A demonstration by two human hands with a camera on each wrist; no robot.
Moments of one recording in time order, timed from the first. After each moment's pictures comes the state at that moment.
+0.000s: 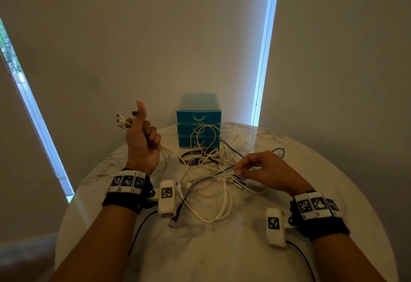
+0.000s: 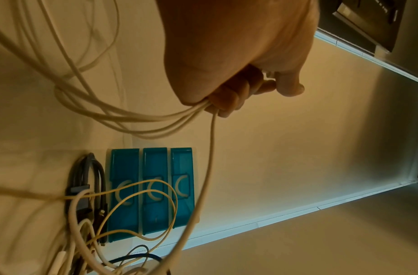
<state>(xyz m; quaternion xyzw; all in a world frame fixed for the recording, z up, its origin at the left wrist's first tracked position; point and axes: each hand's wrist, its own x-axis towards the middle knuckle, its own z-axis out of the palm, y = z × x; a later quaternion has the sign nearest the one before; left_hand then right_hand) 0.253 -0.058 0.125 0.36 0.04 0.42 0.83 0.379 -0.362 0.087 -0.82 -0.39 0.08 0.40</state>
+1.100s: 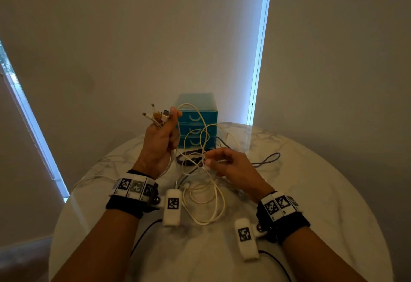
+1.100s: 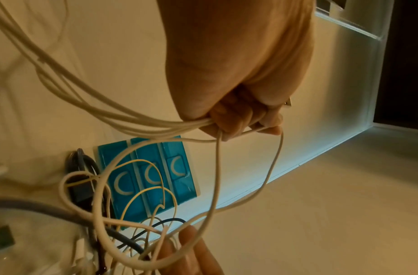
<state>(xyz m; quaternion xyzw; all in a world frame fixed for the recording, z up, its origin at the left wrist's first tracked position) 0.263 -0.096 0.126 0.56 -0.04 0.33 0.76 0.350 -0.295 0.065 -0.71 -0.33 0.12 0.61</state>
